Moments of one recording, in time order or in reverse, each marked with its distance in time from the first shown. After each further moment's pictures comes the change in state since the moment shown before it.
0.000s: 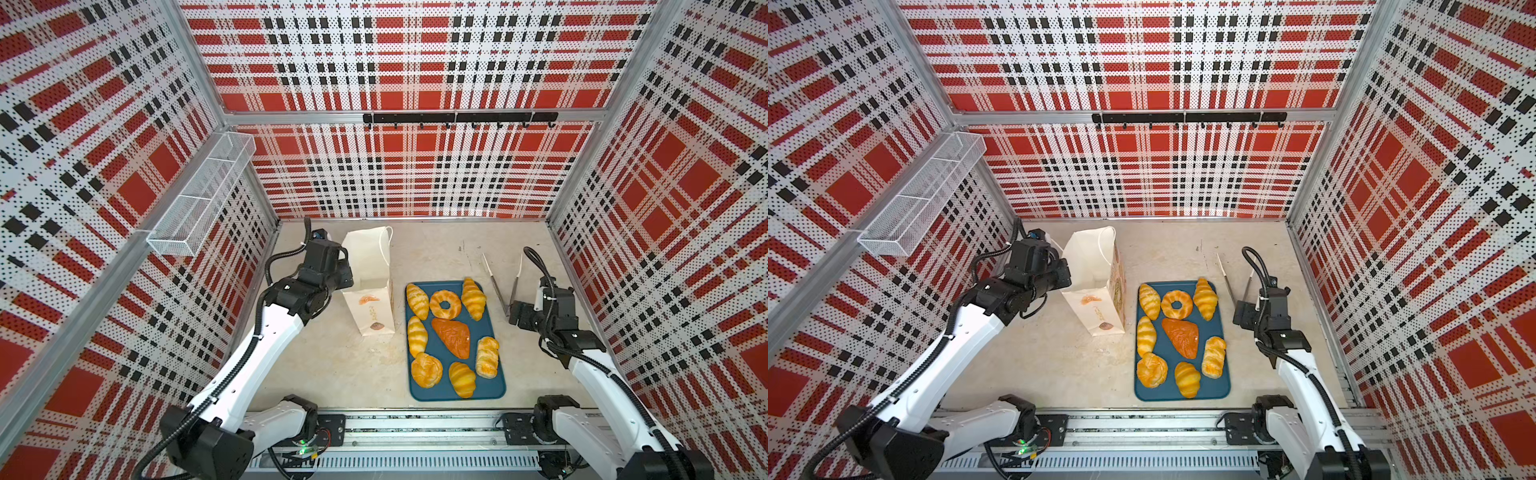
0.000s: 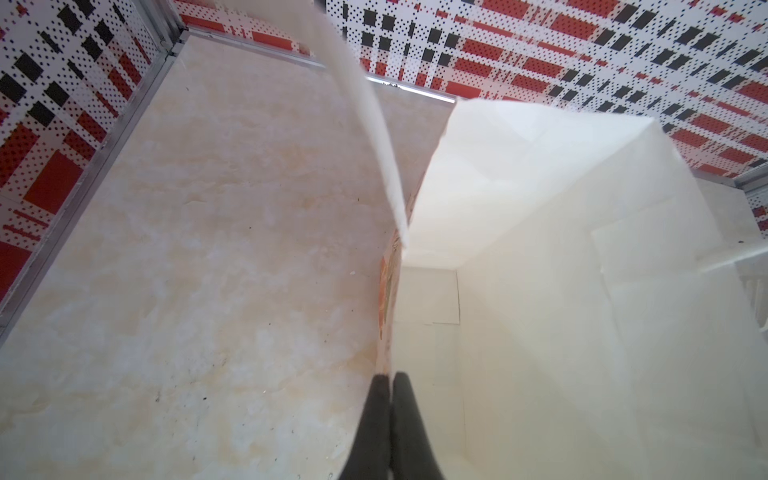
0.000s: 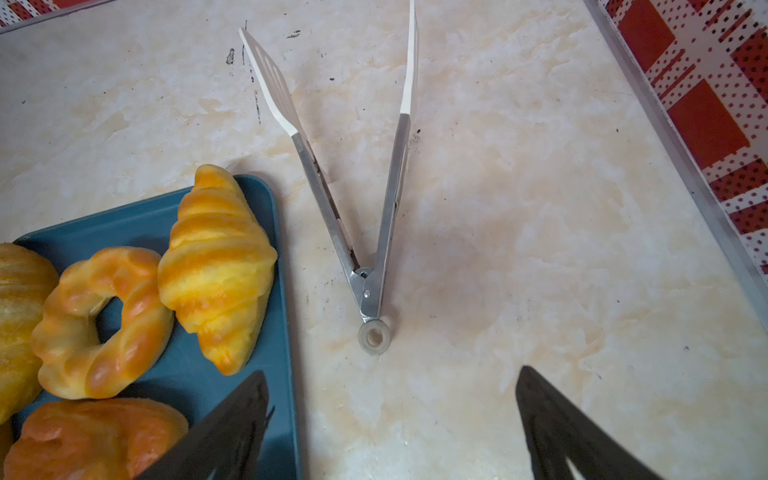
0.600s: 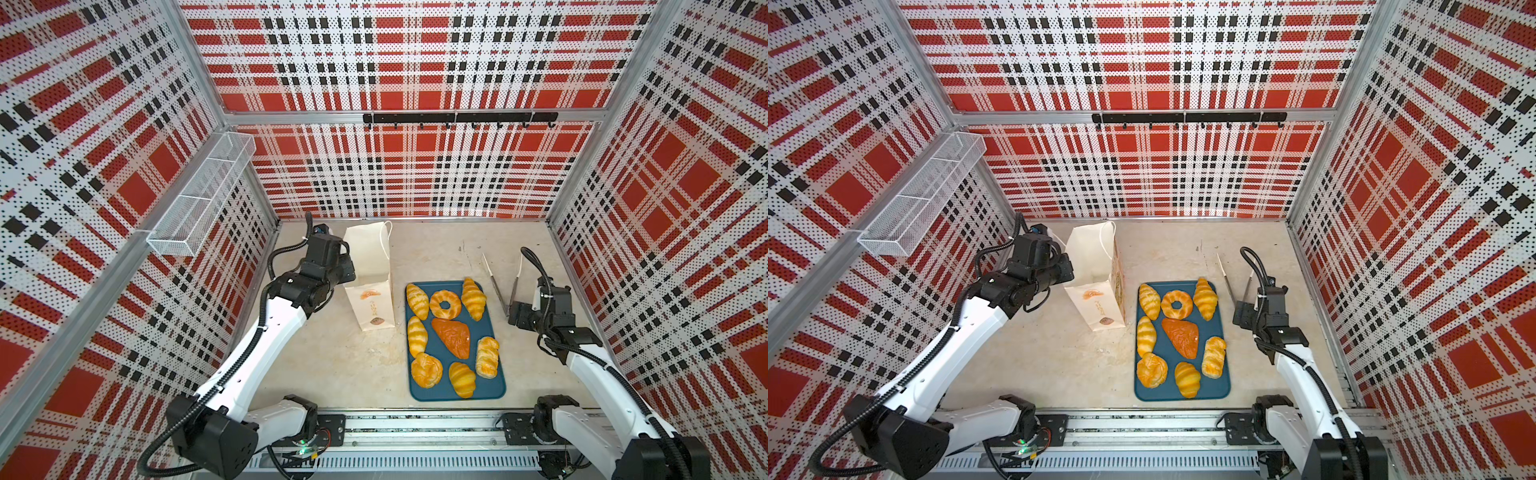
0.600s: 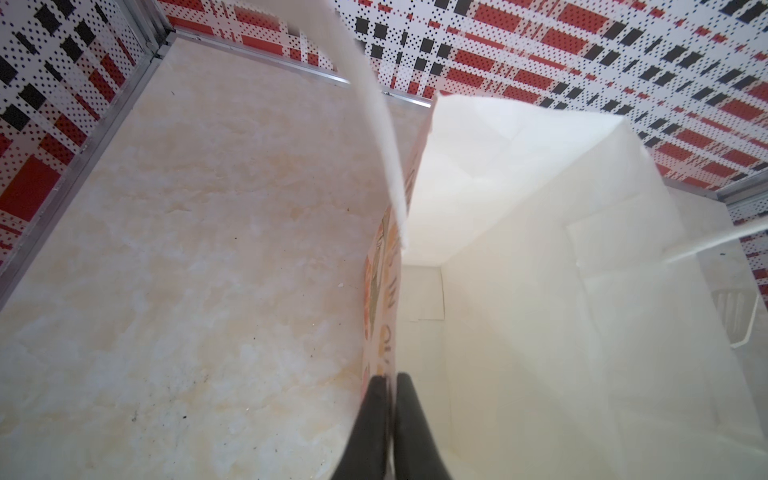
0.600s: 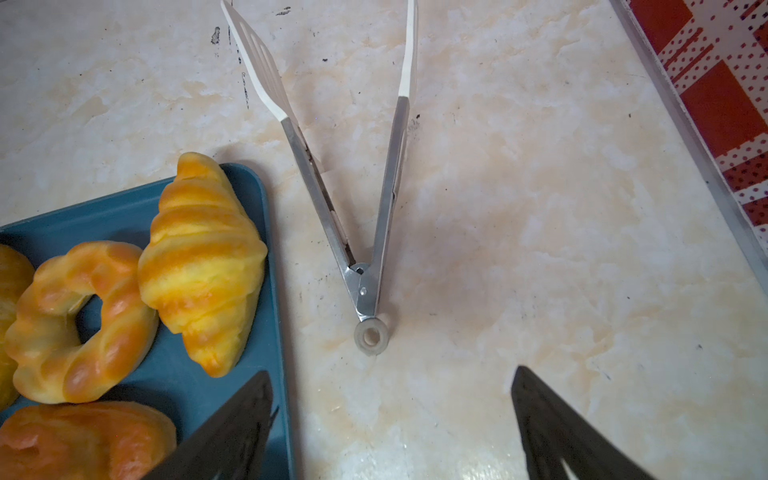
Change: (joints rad) left arm 0.017 0.034 0.029 0.020 0.020 -0.011; right arm 0.000 0.051 0.002 0.015 0.002 0.001
